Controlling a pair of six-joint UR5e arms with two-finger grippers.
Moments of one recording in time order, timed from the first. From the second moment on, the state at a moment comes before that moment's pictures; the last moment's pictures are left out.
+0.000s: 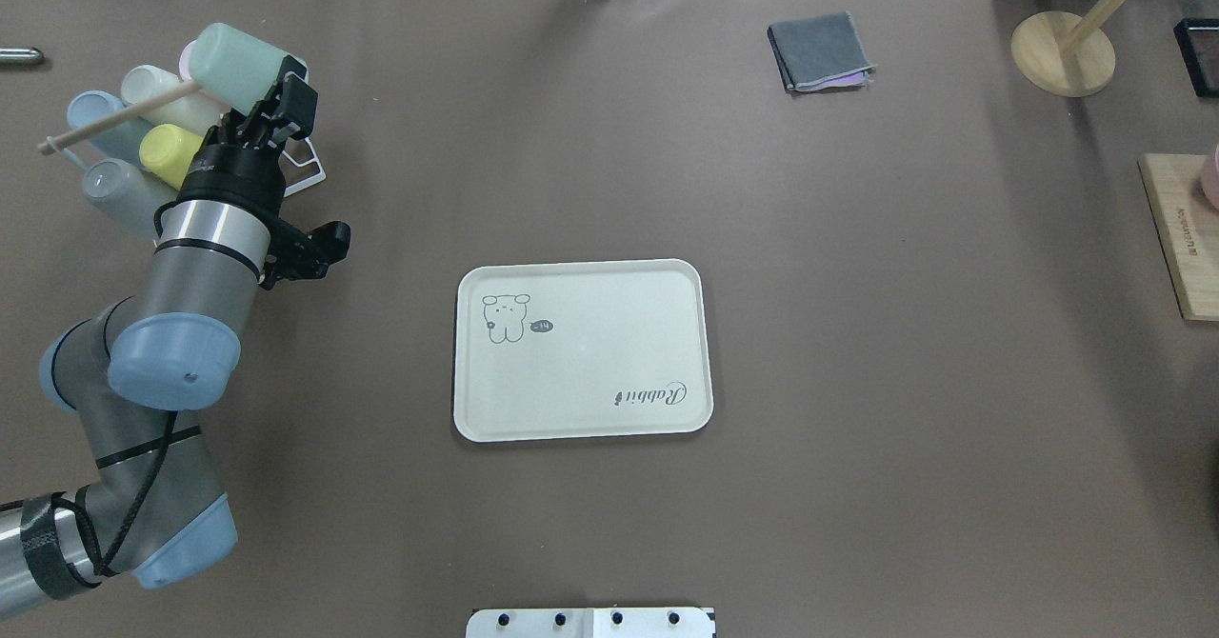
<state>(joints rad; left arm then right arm) -0.51 -1.82 -1.77 -2.49 -0.70 1.60 1.58 -1.64 1.92 -1.92 2.20 -0.16</state>
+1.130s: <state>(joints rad) -0.51 -1.89 -1.77 -2.77 -1.29 0.89 1.58 -1.65 1.93 -1.92 2.20 -0.15</state>
